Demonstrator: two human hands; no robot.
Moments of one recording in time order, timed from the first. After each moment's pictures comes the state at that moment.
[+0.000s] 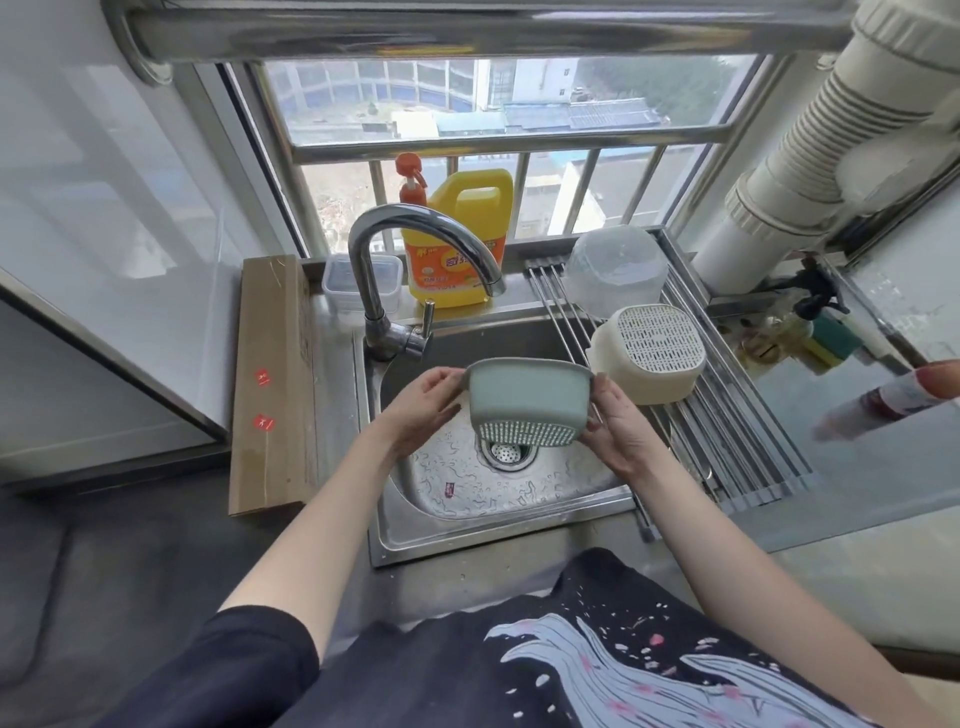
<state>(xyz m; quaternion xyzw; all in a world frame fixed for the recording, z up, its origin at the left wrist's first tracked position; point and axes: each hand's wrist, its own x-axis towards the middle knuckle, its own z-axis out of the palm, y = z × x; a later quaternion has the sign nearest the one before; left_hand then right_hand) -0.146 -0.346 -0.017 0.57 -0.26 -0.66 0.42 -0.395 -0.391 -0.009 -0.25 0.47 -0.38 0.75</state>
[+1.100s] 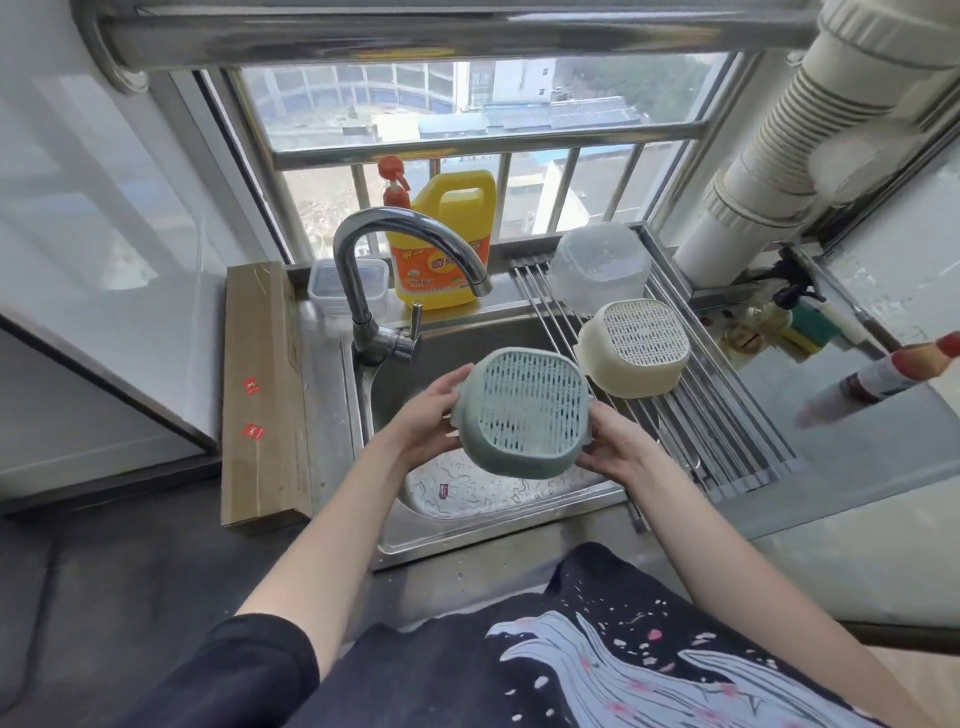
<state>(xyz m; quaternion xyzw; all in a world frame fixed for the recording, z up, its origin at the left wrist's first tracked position) -0.164 -0.343 -0.013 0.51 -0.16 -0.73 0.42 -0.401 -0.381 -0.005 -0.17 0.59 -0.28 0.74</state>
